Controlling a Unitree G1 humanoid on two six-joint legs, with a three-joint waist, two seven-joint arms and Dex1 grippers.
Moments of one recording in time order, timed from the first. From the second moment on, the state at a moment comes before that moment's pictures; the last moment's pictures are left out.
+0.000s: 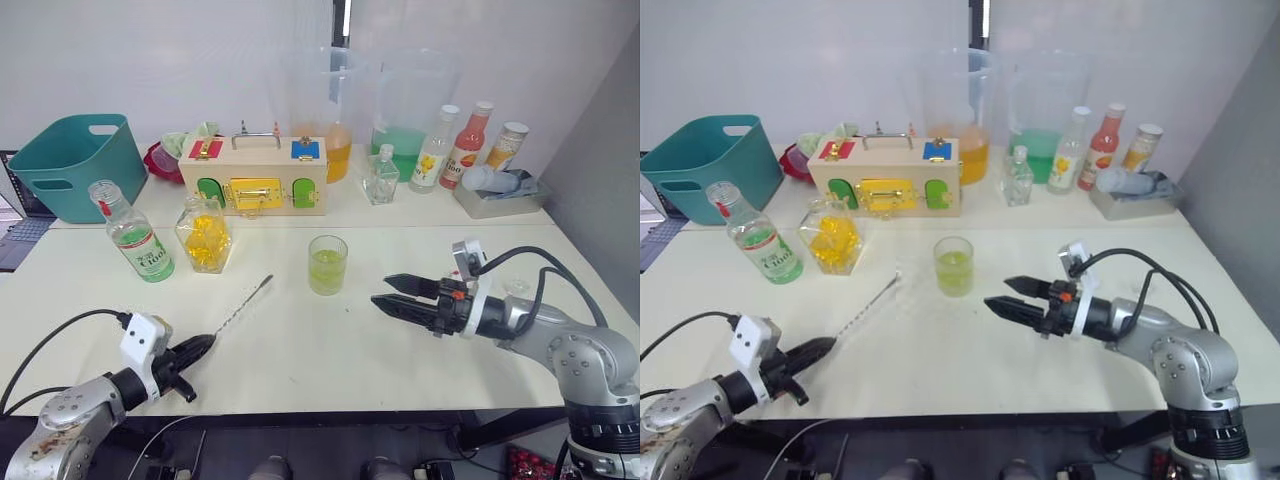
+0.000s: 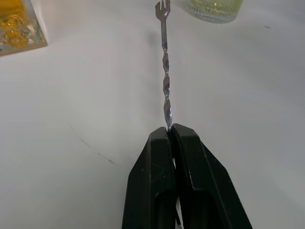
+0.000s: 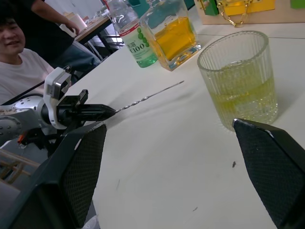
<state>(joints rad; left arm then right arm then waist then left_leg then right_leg) 0.21 0.67 0.28 -0.27 -0.51 0.34 -0.75 -0.37 -0.63 -0.17 -0.30 0.94 0.96 0.76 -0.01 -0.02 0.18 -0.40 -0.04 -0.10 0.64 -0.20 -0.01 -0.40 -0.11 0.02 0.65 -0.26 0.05</state>
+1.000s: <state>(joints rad) 0.16 0.98 0.20 -0.32 -0.35 0.58 -0.88 -0.33 -0.64 -0.13 -0.29 0.84 0.89 0.81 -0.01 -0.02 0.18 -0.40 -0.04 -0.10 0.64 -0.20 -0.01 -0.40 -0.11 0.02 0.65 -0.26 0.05</state>
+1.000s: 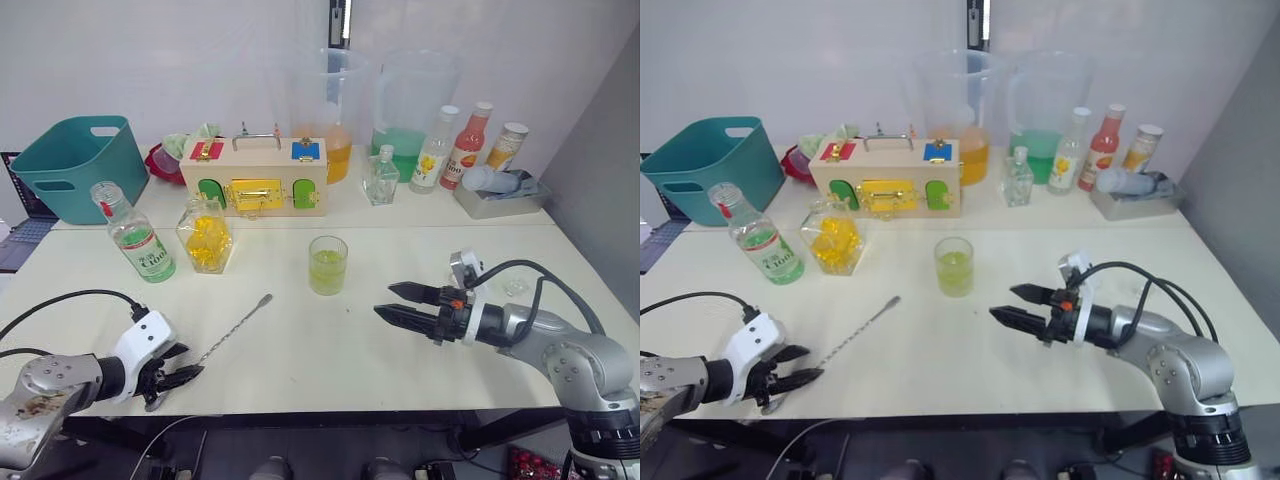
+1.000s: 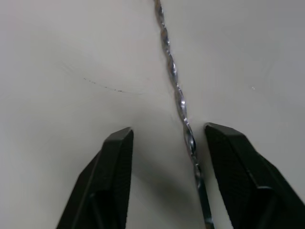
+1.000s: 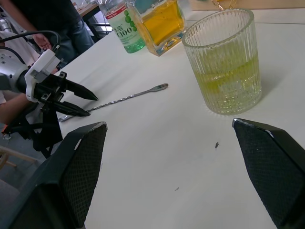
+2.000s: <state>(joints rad) -0.18 0.75 0.41 -0.43 -0.71 0.60 -0.78 -0.54 -0.46 -0.22 -0.23 1.05 1.10 0.52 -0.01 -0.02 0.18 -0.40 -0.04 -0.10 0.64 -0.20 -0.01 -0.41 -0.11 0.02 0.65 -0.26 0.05</state>
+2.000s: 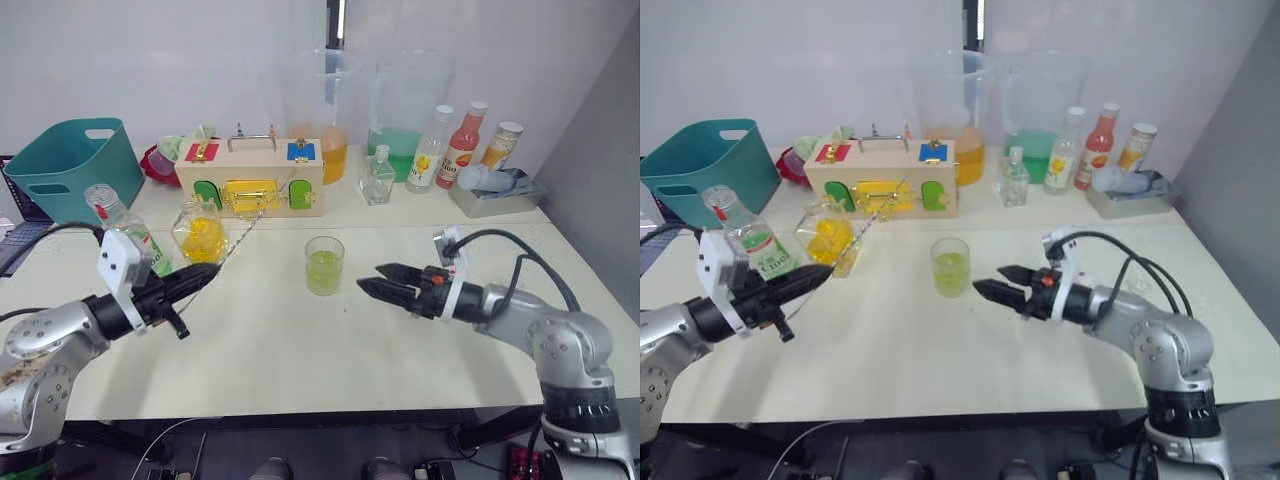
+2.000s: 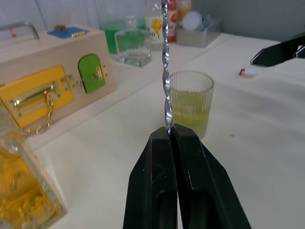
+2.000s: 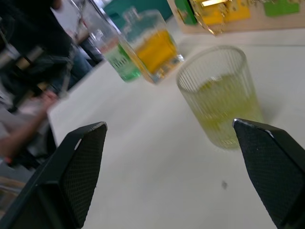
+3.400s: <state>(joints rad) -0.30 0.58 0.11 -0.51 -0.63 0.61 -0.58 -0.71 -0.07 -0.15 -0.20 1.22 0.92 -0.04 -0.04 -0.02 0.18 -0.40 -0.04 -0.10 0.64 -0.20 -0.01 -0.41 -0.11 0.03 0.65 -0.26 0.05</state>
